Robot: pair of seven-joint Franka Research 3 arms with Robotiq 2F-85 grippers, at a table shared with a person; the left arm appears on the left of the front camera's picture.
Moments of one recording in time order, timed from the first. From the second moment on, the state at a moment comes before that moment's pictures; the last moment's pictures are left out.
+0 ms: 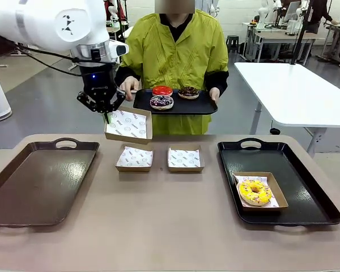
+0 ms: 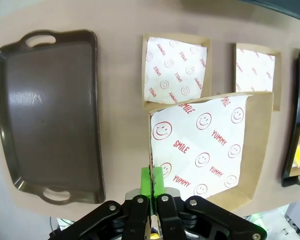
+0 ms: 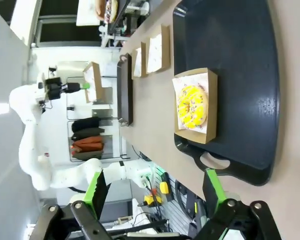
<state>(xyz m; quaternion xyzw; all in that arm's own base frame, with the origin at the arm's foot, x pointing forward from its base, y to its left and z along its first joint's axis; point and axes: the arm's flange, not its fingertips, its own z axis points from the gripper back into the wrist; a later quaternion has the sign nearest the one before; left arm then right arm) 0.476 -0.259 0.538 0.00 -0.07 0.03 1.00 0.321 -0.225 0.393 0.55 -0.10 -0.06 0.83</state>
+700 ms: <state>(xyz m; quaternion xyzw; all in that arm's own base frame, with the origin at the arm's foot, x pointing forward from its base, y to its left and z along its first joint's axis) 0.537 -0.269 0.528 0.01 -0.04 0.02 1.00 0.321 -0.228 0.375 0.56 -0.11 -0.05 0.82</state>
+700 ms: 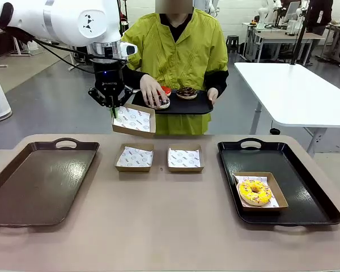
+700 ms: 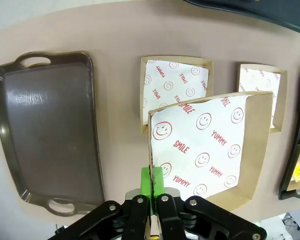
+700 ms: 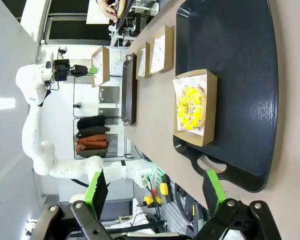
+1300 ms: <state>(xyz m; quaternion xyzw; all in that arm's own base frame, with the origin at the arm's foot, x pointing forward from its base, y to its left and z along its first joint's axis) 0.536 -0.269 0.527 0.01 -0.04 0.02 1.00 0.321 -0.228 0.375 0.56 -0.11 -0.05 0.82</state>
